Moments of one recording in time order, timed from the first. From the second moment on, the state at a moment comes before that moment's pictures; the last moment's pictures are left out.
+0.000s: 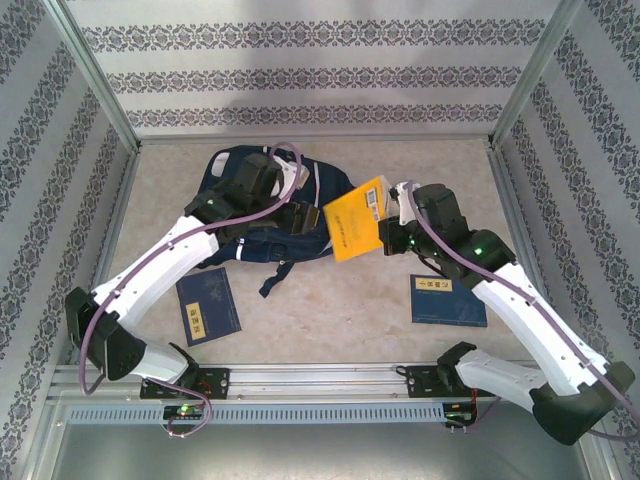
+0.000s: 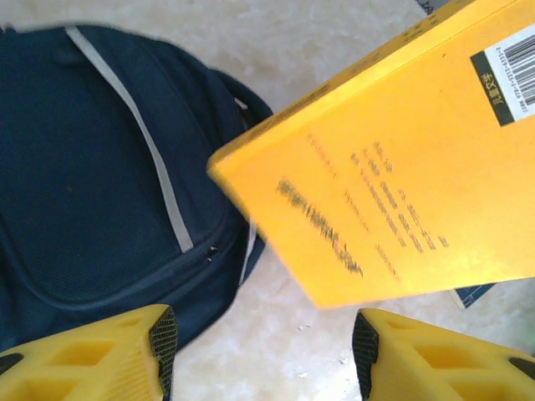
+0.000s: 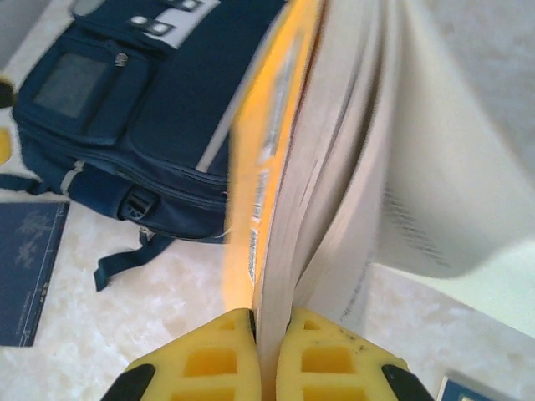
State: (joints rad) left arm -0.60 1.42 1.41 -0.70 0.15 -0.19; right arm 0.55 1.02 1.14 -0.79 -0.05 0.27
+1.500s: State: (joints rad) left arm -0.60 1.24 1.23 -0.65 0.71 0.46; right arm 0.66 0.81 1.07 -0.64 -0.18 -0.41
